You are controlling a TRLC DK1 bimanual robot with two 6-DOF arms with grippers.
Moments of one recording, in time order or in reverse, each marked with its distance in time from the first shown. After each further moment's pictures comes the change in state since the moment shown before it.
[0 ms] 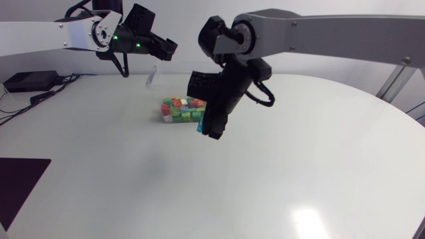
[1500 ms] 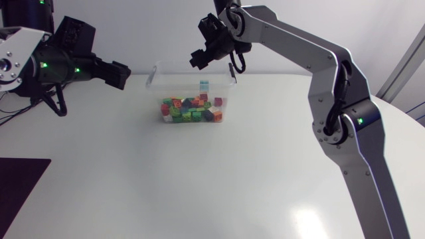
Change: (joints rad) left arm 0.050 -0.625 -0.599 -0.086 -0.320 -0.102; right arm -0.183 0.517 0.792 0.339 0.130 0.482
